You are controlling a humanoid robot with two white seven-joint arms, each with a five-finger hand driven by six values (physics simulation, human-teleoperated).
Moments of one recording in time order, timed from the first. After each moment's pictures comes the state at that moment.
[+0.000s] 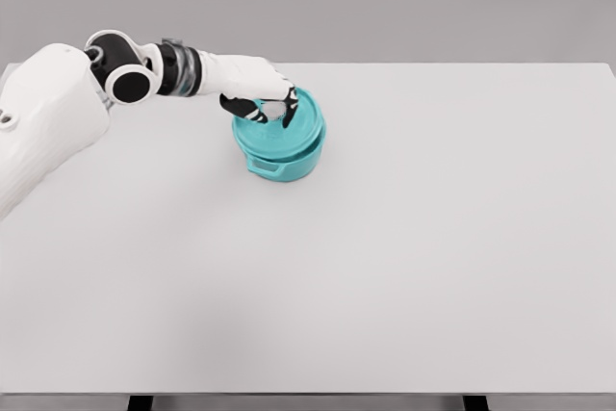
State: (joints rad) left arm -1.11 0.42 -1.03 -1.08 -0.41 -0.47 -0.61; right arm 0.04 0.00 0.53 -0.10 0.16 -0.05 0.36
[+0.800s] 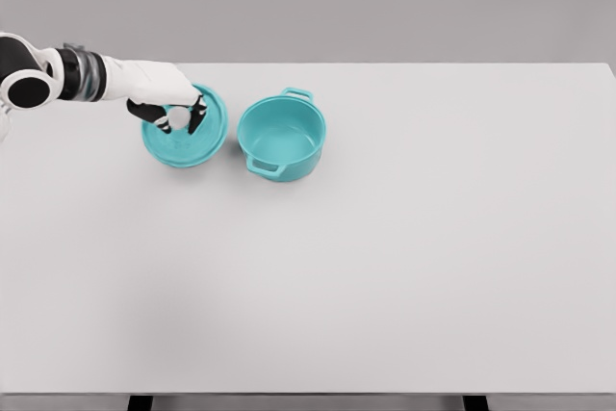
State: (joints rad) left arm -1.10 0.65 -1.06 -1.08 -0.42 -0.56 -0.61; right arm 0.04 0.00 0.53 -0.10 0.16 -0.05 0.36
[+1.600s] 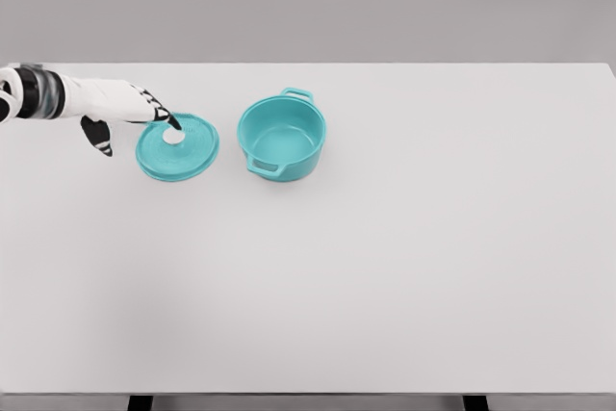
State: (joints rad) left arm -1.06 0.76 -1.06 -1.06 -0.45 -0.56 -0.61; right arm 0.04 0.00 0.53 -0.10 0.16 -0.05 0.36
